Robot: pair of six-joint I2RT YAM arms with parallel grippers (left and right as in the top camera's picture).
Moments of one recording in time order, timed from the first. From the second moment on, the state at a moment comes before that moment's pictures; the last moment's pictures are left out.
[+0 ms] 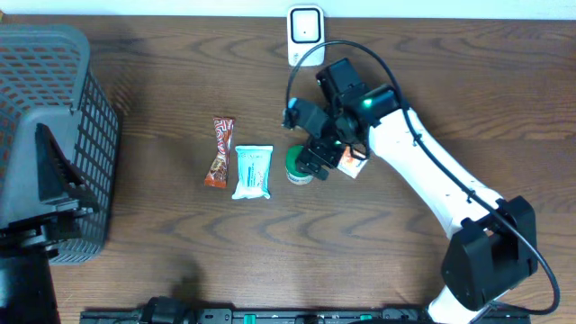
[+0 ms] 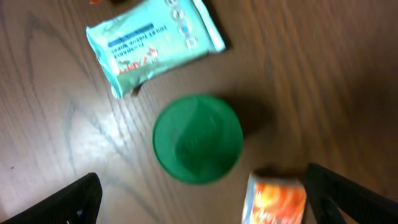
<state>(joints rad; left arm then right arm) -0.15 0.64 1.48 -0.59 -0.37 0.11 0.53 1.82 1.53 -0.94 -0.30 -0.54</state>
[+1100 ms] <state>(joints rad) -0.15 0.64 1.46 -0.60 -0.38 0.11 0.63 2.07 1.53 -0.86 -0.06 -0.50</state>
